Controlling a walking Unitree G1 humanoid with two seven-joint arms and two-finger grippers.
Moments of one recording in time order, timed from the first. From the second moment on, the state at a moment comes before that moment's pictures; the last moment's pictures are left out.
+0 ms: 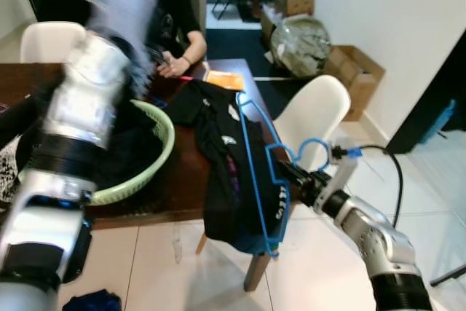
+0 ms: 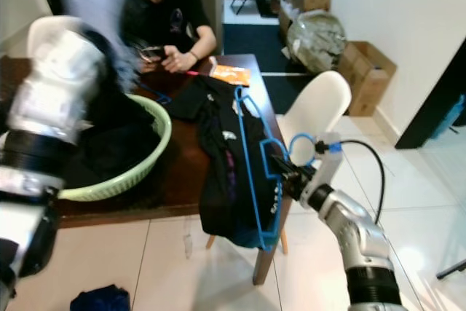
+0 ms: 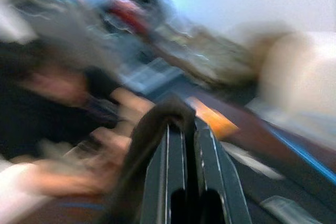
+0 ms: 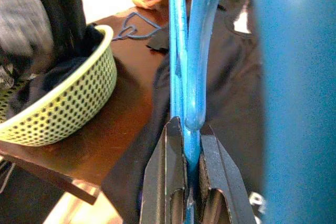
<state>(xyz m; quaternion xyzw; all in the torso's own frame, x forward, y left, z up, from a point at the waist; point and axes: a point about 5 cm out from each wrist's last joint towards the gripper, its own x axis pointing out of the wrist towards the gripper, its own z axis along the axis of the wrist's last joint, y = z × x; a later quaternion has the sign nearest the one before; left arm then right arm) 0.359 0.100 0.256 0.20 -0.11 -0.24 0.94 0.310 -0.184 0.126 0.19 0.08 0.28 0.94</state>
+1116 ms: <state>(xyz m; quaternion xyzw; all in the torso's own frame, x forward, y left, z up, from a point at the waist) 0.236 0.090 0.154 0.32 0.24 -0.48 0.78 0.312 -0.180 0.125 0.19 0.09 0.29 0.93</state>
